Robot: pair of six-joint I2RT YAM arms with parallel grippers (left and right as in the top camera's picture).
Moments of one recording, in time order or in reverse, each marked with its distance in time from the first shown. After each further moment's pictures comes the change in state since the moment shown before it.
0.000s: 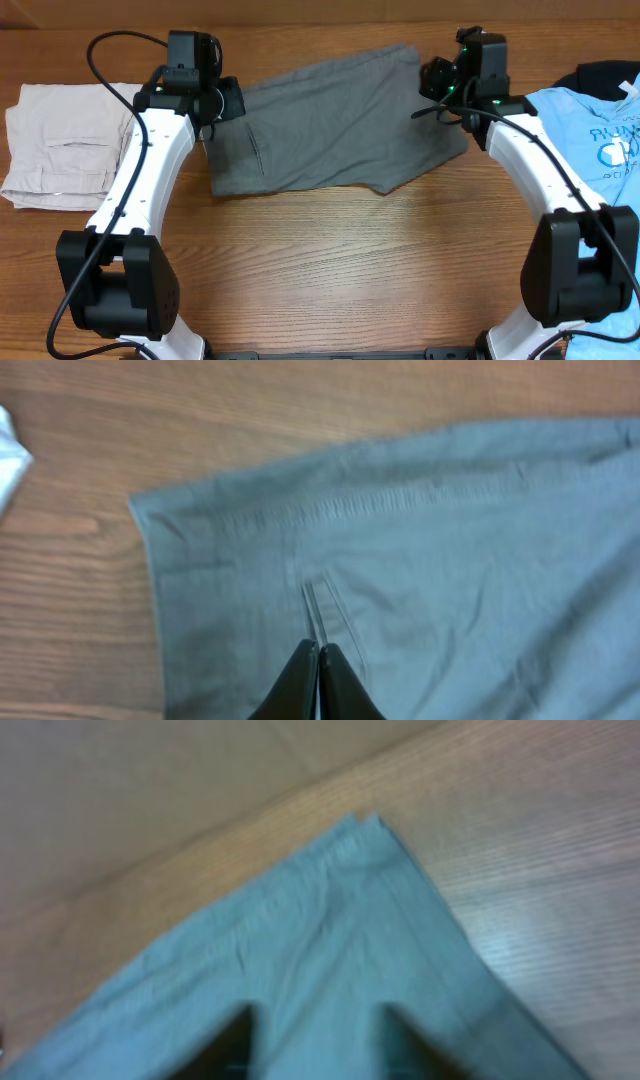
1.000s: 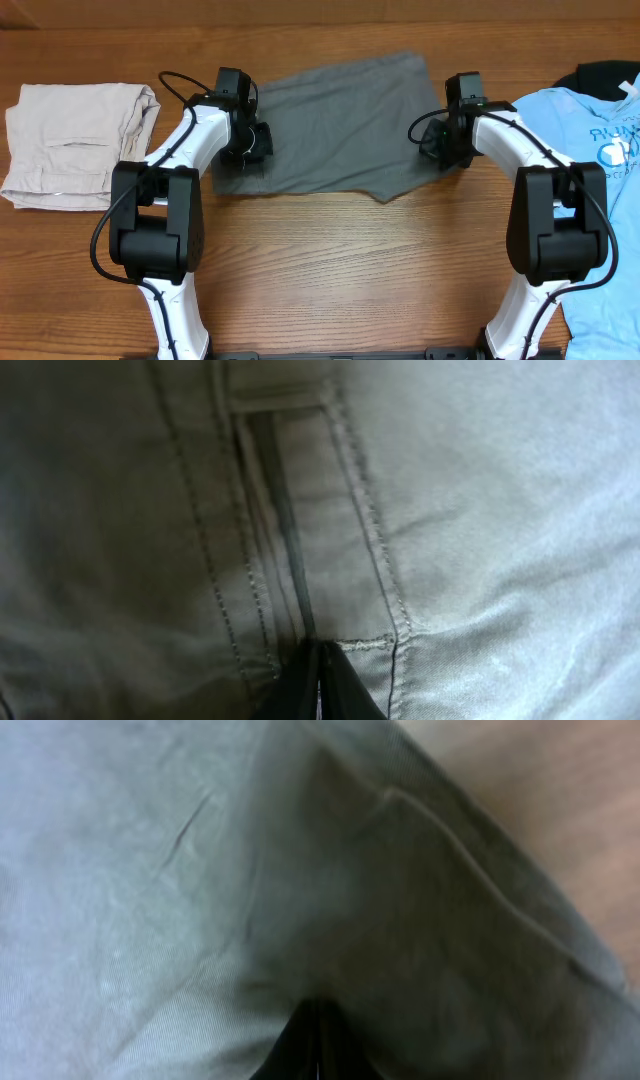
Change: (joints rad) left arm -0.063 0.307 -0.026 -0.076 0.120 -0.002; right arm -0.031 0.215 -0.002 -0.438 0.073 0.048
